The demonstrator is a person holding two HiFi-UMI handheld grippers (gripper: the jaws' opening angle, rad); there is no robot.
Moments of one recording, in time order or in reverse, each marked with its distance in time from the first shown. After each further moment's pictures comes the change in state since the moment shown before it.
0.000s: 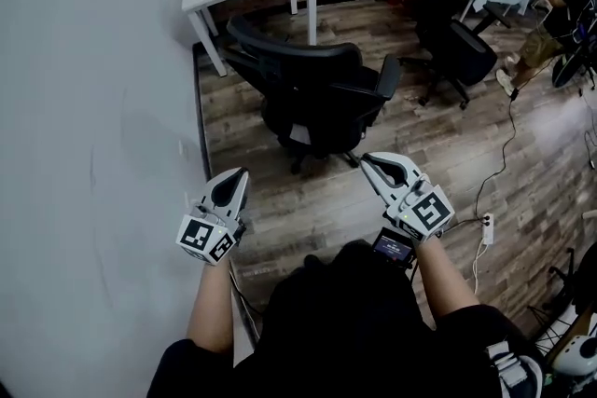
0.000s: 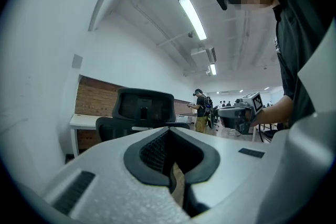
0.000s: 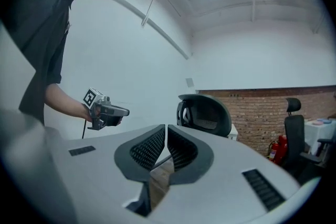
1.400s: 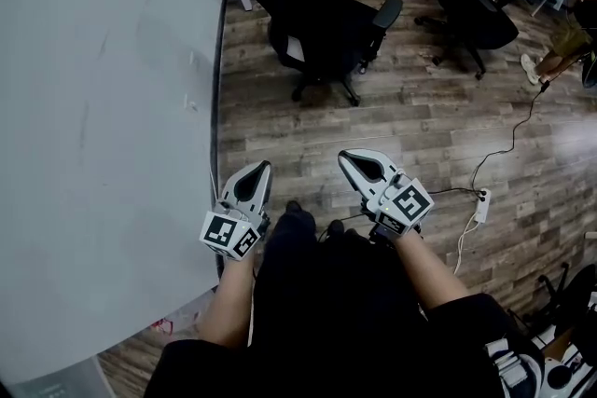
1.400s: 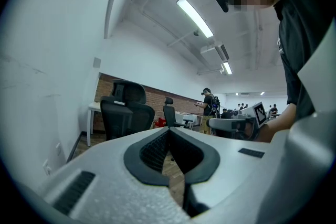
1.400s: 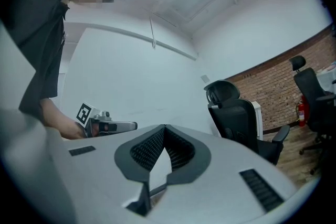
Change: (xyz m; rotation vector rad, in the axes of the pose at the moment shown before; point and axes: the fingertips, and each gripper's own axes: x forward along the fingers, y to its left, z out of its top) left arm -0.101 -0.347 -0.069 -0.106 0.017 0.244; right arm -0.254 0.143 -0.064 0.262 -0.094 0.263
